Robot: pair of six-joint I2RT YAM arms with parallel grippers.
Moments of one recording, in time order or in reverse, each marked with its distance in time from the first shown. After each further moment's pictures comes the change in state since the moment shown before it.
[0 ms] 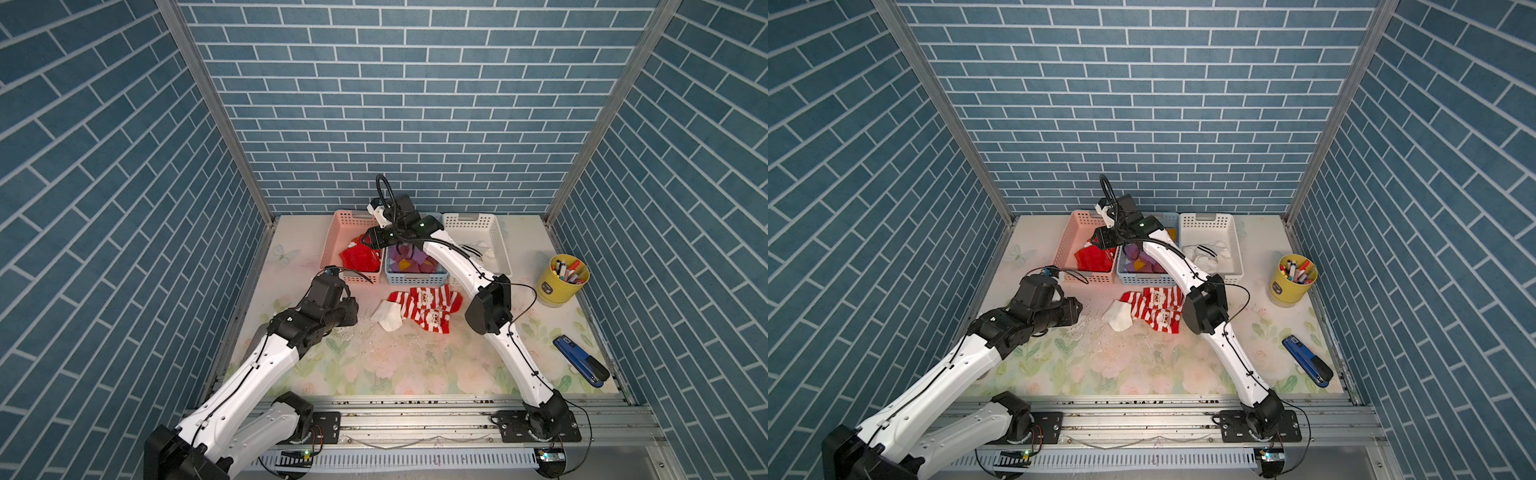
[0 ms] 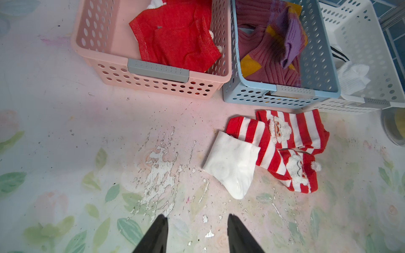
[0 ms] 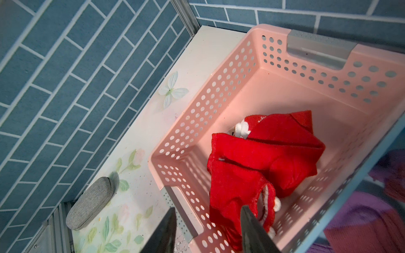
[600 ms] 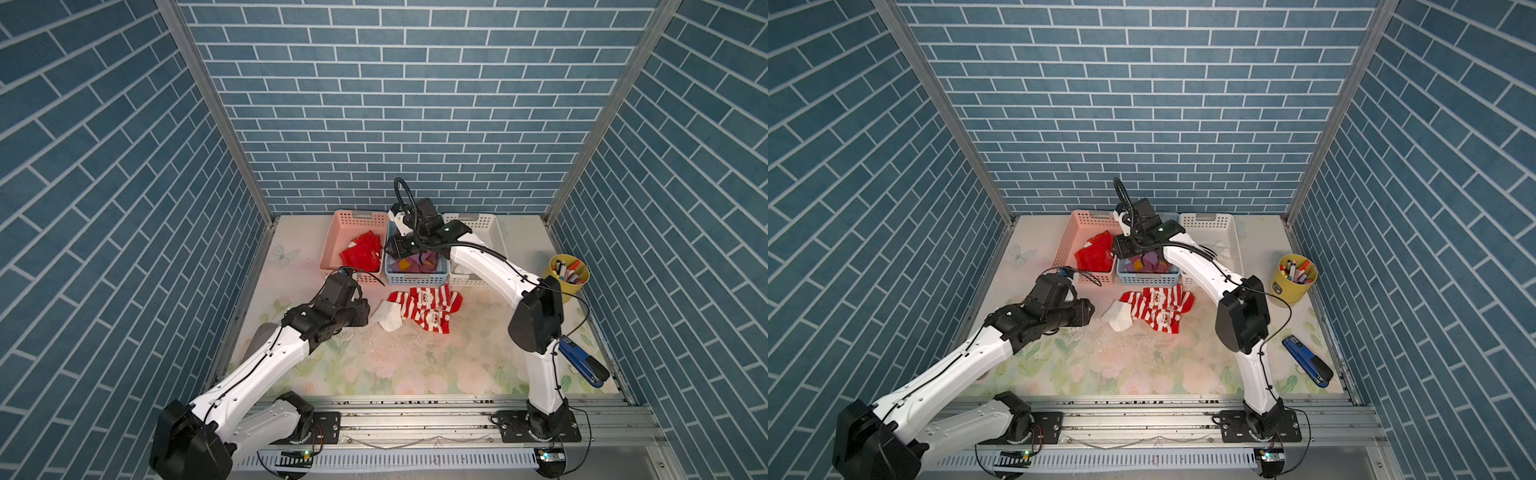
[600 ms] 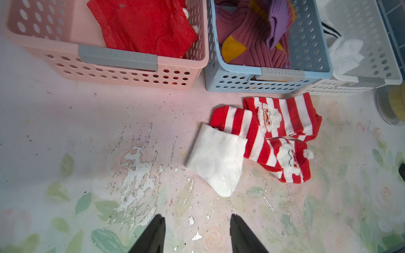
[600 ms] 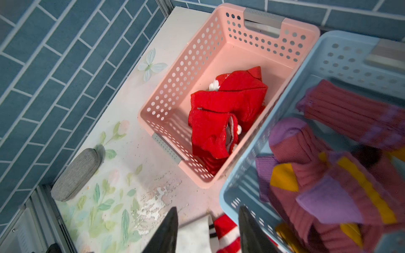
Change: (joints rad) left arm -0.077 0.108 0.000 0.075 0.024 -0.003; right arm 0.000 -0.570 -0.748 0.102 0.173 -0.036
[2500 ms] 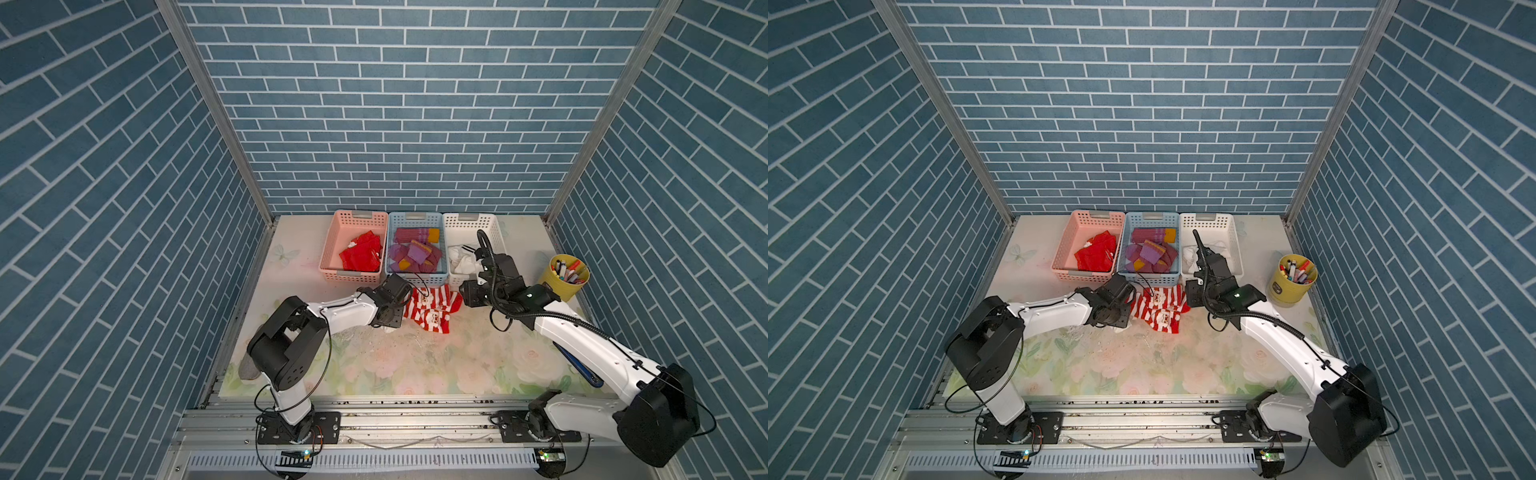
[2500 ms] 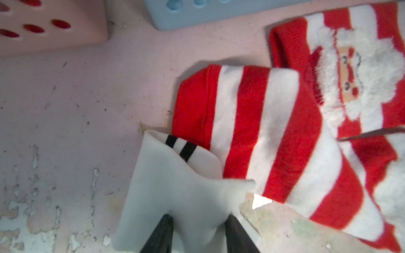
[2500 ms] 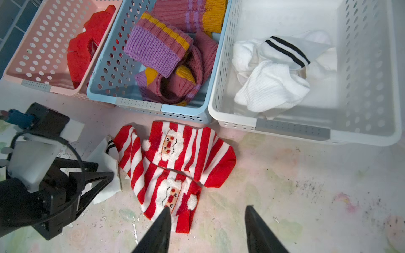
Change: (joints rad) left arm -0.172 0.664 0.199 0.146 -0.127 0.005; right arm -0.172 -0.774 -0.975 0.140 0.259 0.116
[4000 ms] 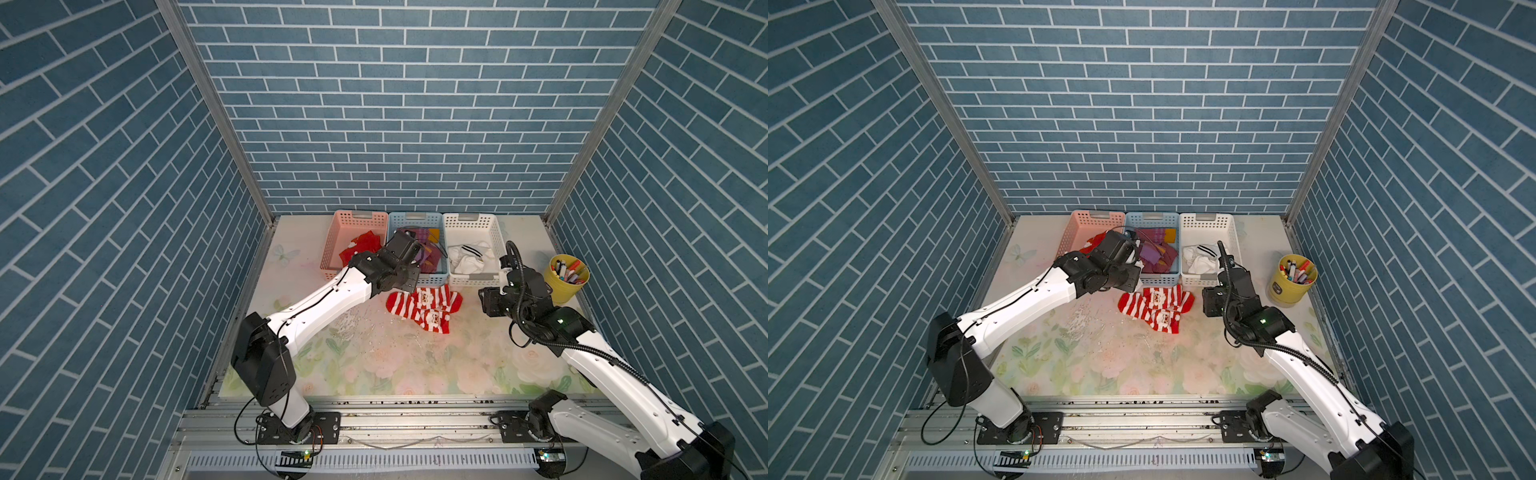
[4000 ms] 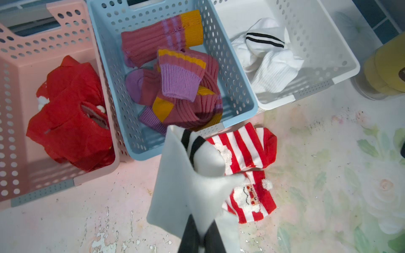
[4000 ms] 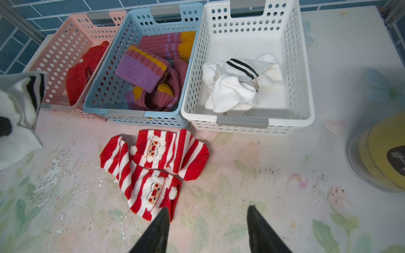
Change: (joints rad) left arm -0.033 -0.078 0.524 -0.319 0.016 0.168; right arm -0.038 -0.285 -0.119 -0.060 0.090 0.001
